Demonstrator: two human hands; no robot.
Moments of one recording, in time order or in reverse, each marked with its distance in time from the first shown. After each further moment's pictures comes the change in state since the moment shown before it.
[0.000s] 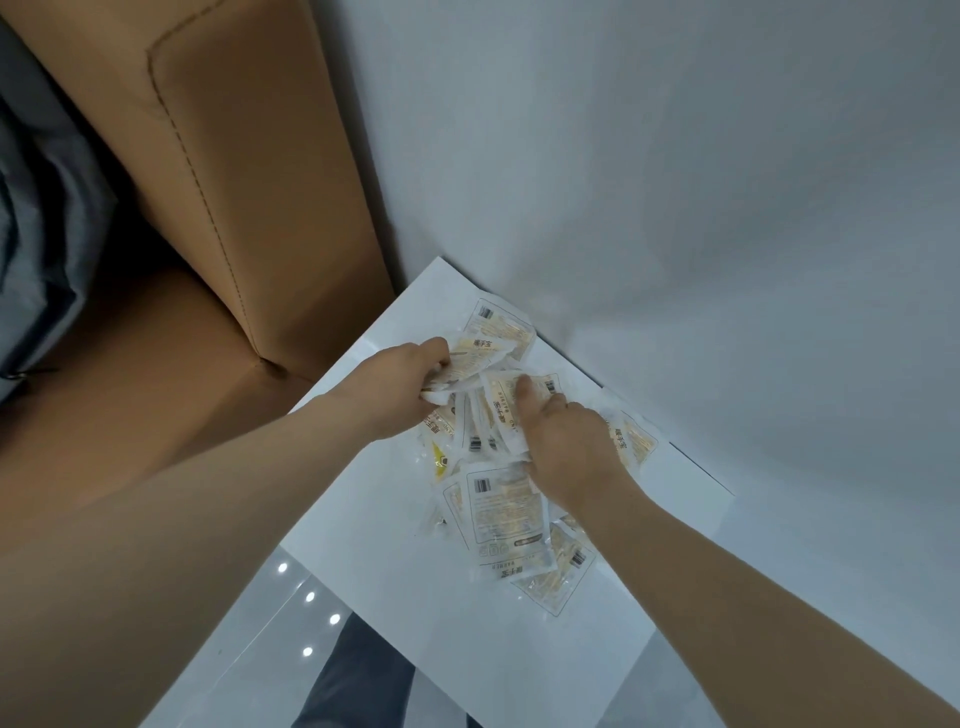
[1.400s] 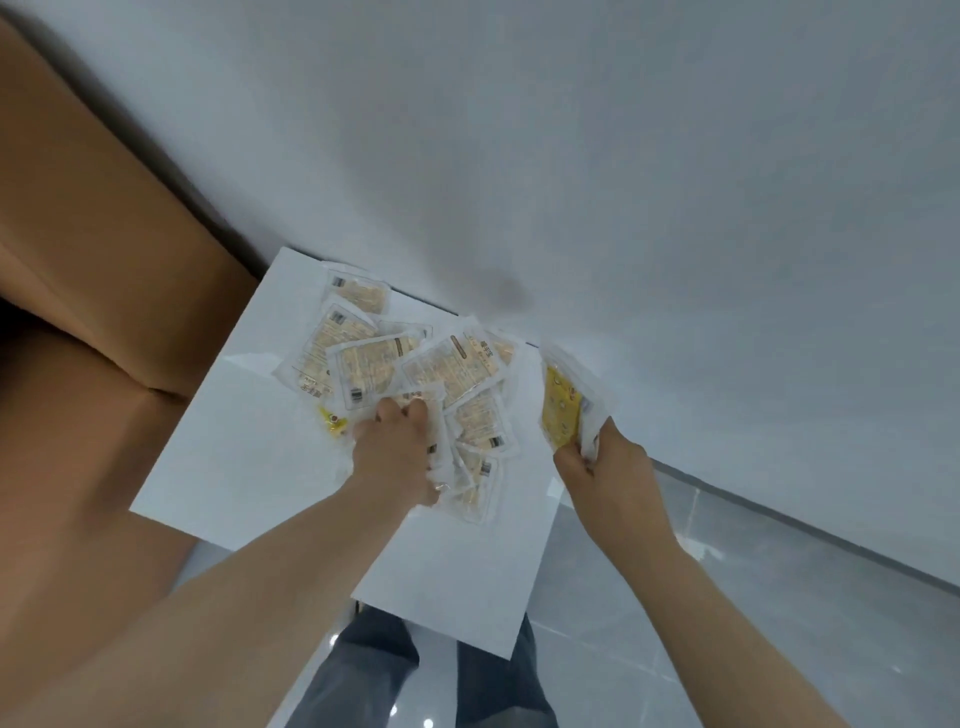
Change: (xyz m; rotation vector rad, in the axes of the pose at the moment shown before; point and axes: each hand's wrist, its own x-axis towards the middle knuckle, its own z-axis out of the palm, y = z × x) left_hand -0.058 0.123 0.119 0.695 -0.224 -0.100; right_hand -0.210 0.045 -0.005 1.064 0.334 0.615
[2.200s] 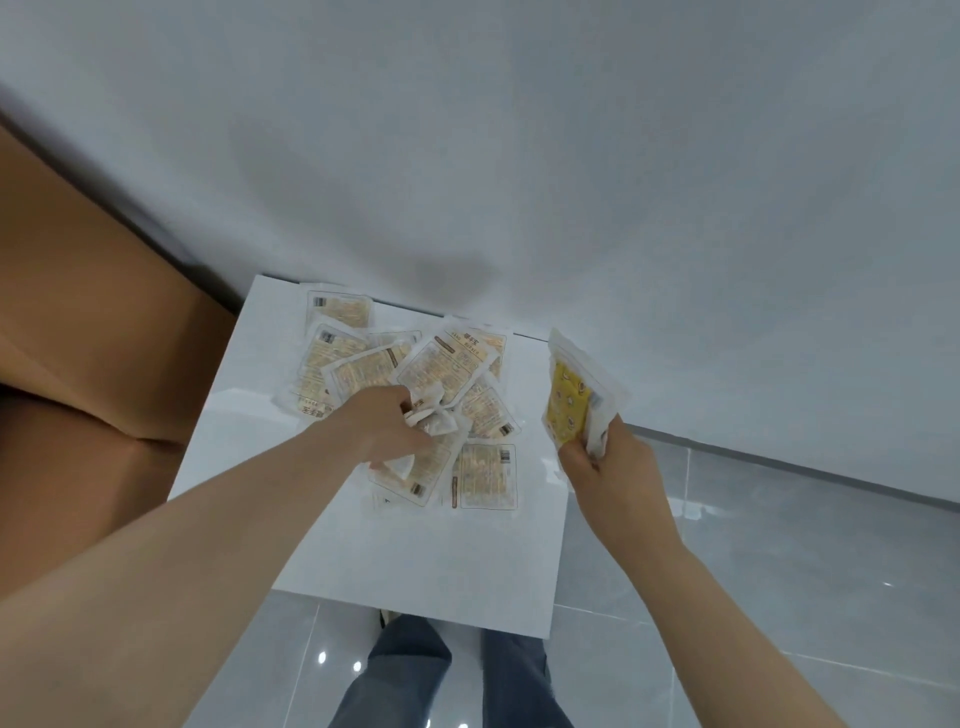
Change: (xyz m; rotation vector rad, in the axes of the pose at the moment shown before) left_hand 0.025 -0.053 -0.037 -0.581 -0.205 0.131; right_hand -0.028 -0.015 0.019 0.106 0.158 0.133
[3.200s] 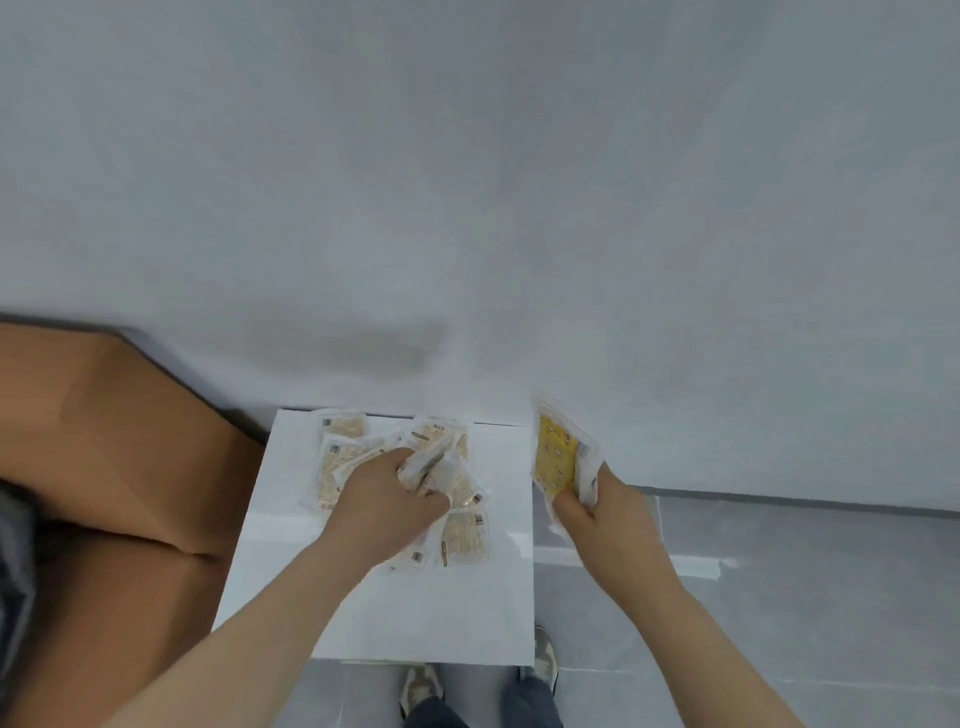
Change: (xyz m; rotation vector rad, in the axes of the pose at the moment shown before) left_hand -0.183 0.087 -0.043 -0.300 0.336 0.239; right_hand -0.080 -0.083 -0.108 0.075 0.061 0.010
